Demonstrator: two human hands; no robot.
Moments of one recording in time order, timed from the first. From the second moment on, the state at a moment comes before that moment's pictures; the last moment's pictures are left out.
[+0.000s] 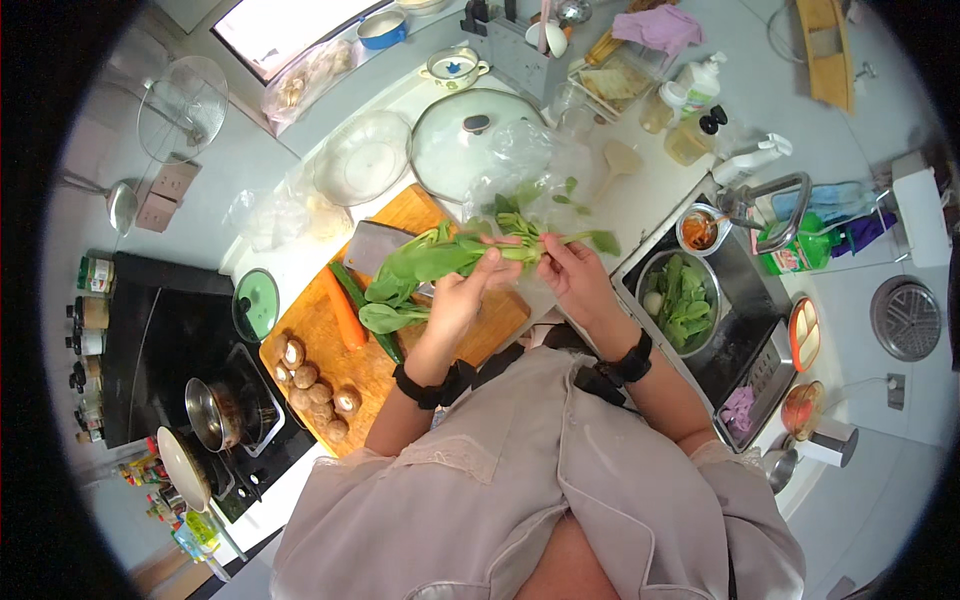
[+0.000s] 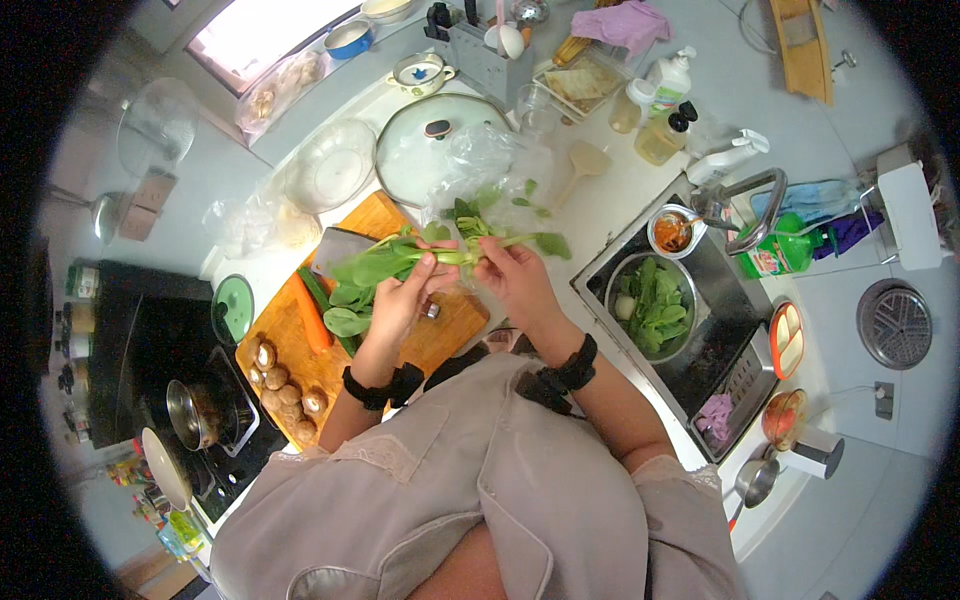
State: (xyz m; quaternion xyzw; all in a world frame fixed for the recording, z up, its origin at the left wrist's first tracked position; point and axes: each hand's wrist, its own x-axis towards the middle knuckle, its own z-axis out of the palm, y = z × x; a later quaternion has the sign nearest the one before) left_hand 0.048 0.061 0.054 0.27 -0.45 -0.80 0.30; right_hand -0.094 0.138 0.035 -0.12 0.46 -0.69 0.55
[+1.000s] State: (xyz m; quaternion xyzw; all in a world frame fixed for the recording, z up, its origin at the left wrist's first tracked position) left_hand 0.050 0.048 0.043 0.10 -0.61 -0.77 0.15; right_hand -0.096 0.157 0.058 -0.17 0.27 -0.48 0.82
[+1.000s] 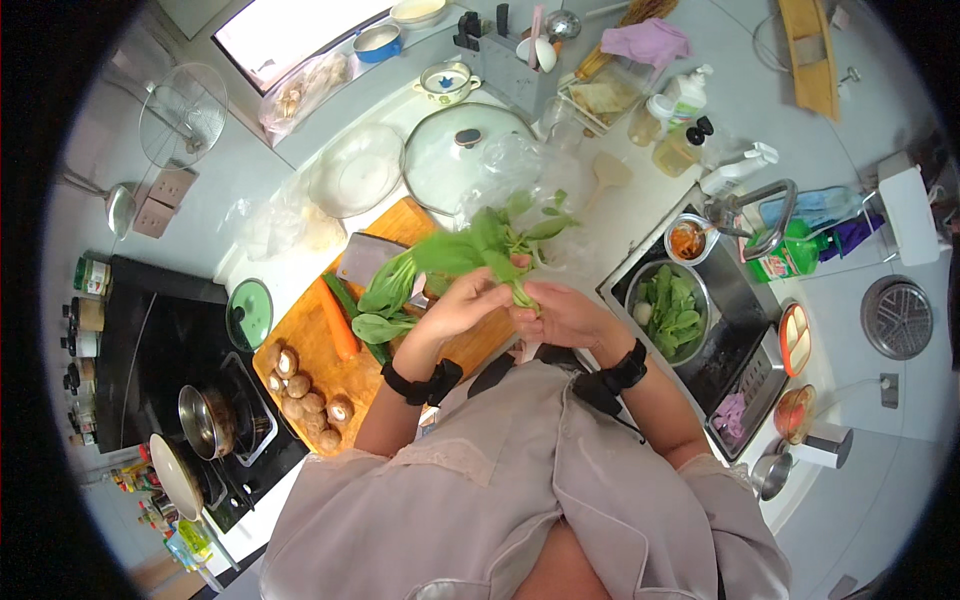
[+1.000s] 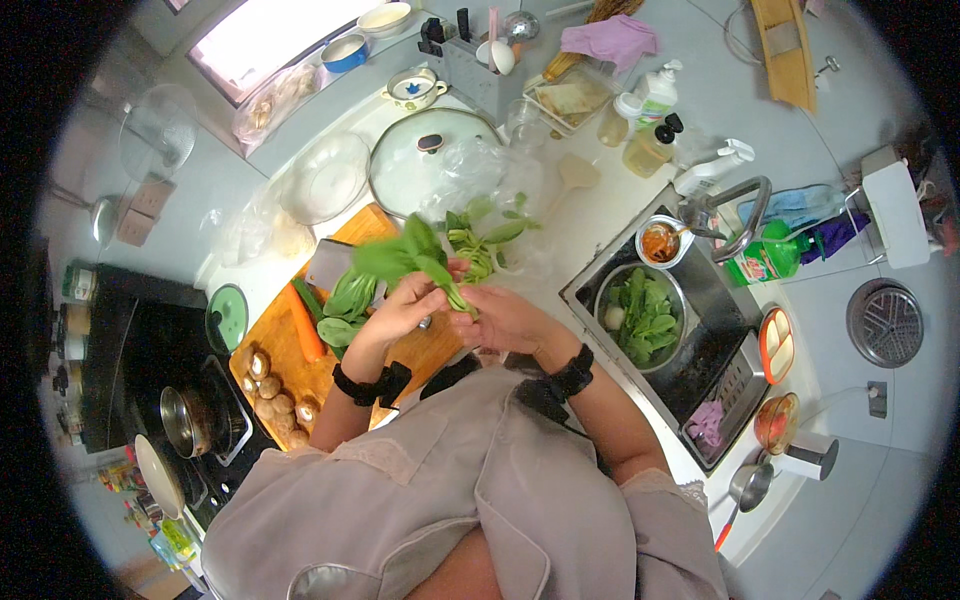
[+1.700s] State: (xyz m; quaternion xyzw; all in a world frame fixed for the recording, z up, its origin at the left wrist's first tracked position) left_hand 0.012 0.064 -0.002 0.33 -0.66 -0.60 0.30; right_hand -0.090 0.134 0.015 -0.46 0.62 -0.52 0.37
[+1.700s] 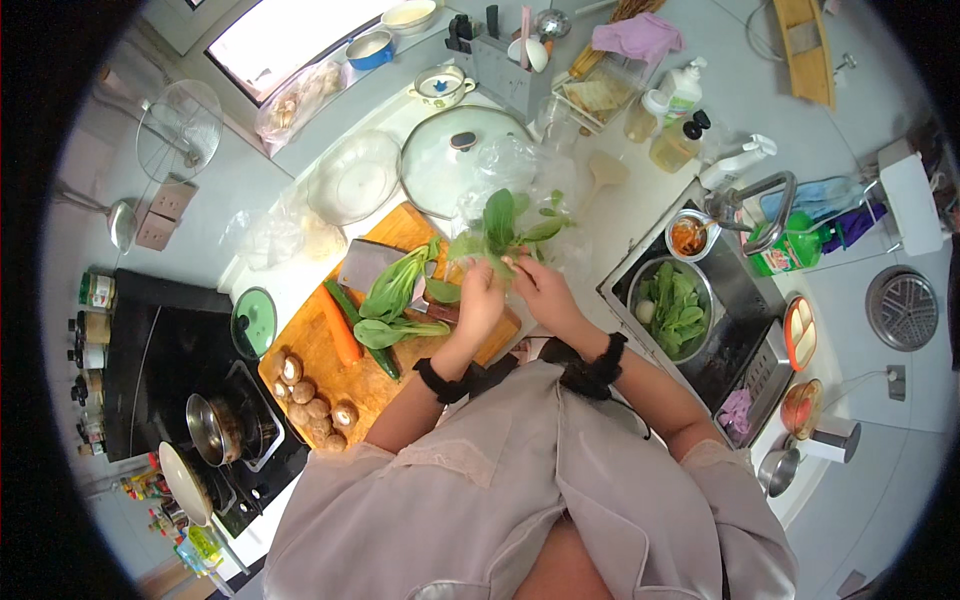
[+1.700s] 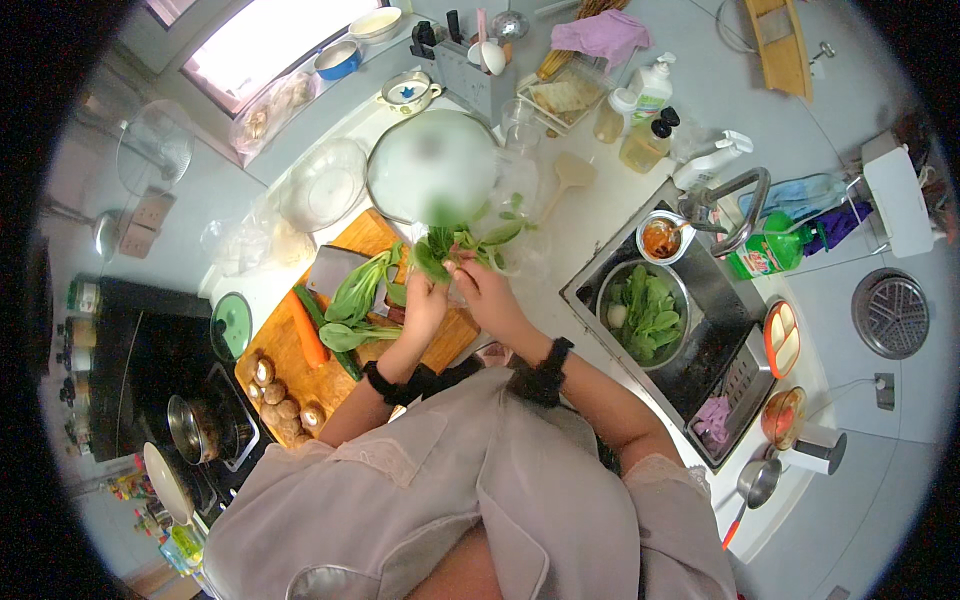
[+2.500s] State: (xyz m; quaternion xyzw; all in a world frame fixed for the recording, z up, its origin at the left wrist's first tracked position) left_hand 0.018 0.055 0.009 0.25 -0.83 -0.48 0.13; right_hand -0.181 0.206 -0.023 -0.09 0.53 -0.65 0.53
